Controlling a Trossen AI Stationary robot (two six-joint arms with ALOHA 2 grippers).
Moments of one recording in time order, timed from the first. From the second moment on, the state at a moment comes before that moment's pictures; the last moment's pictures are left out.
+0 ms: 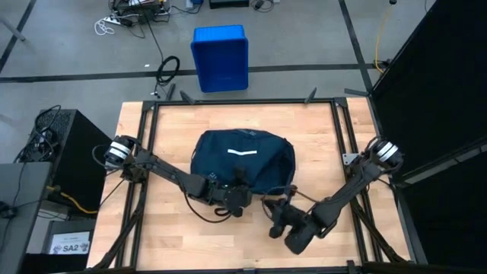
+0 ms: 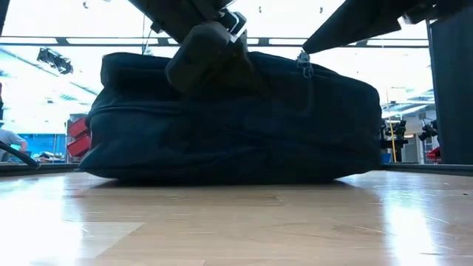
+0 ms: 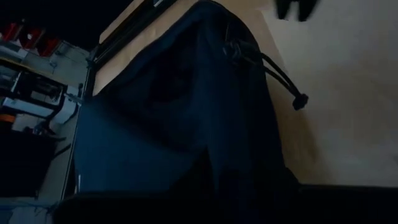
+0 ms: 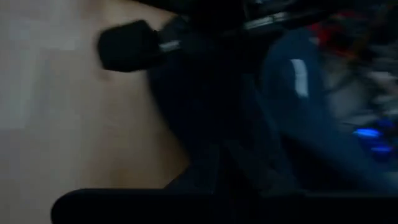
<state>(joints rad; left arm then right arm) -0.35 1.79 1.16 -0.05 -0.62 0.31 0.73 1.81 1.17 -0.38 1.13 0.49</state>
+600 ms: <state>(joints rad) -0.35 1.79 1.16 -0.07 -0.62 0.31 0.71 1.88 1.26 -0.77 0.89 0.92</state>
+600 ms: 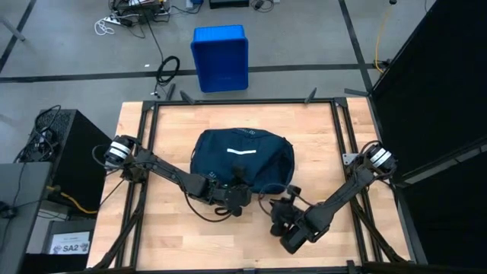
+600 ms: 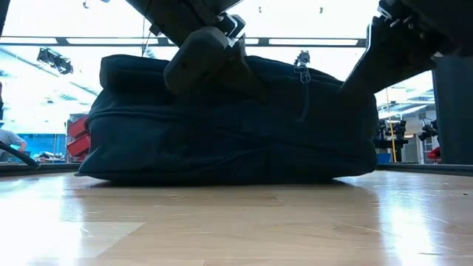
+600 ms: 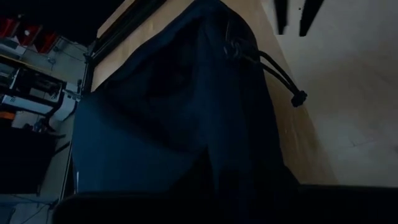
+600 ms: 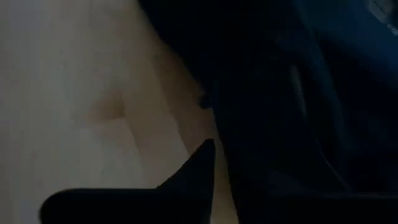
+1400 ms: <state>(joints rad) -0.36 1.79 1.16 -0.06 -0.60 0.31 0.56 1.88 1.26 -0.57 0.91 0.88</state>
